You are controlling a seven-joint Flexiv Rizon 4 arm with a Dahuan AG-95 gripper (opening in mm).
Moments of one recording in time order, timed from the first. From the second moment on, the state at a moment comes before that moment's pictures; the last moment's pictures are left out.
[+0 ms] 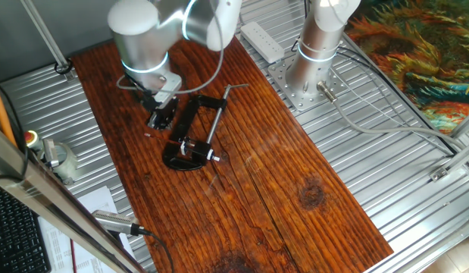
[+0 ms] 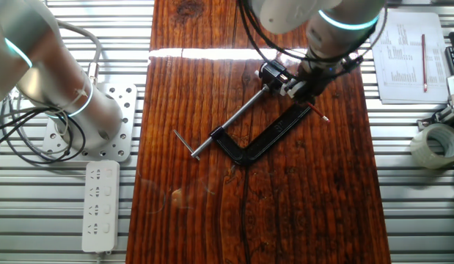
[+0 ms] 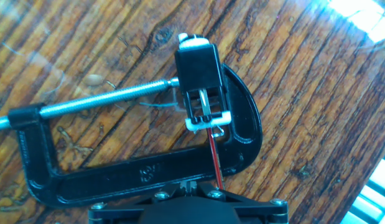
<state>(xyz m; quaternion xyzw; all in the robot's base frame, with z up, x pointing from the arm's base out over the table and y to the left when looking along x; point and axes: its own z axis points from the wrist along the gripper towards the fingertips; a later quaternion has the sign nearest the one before) 0.546 0.011 0.097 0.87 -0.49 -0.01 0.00</state>
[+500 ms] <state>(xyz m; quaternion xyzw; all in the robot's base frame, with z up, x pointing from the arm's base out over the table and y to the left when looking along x) 0.541 0.004 0.104 0.87 -0.48 -0.01 -0.01</state>
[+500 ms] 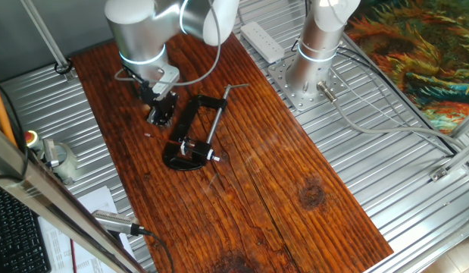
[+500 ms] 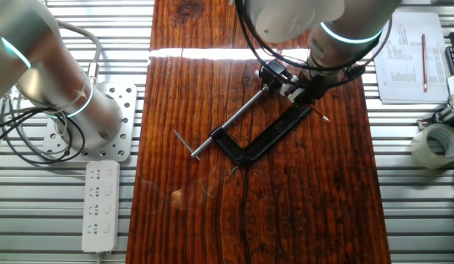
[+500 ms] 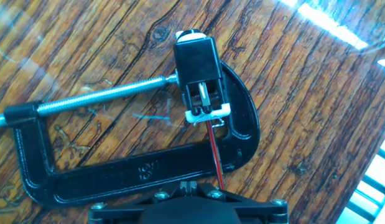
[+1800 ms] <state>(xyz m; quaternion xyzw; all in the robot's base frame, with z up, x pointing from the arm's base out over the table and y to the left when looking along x) 0.543 0.004 0.107 0.86 -0.50 -0.04 -0.05</state>
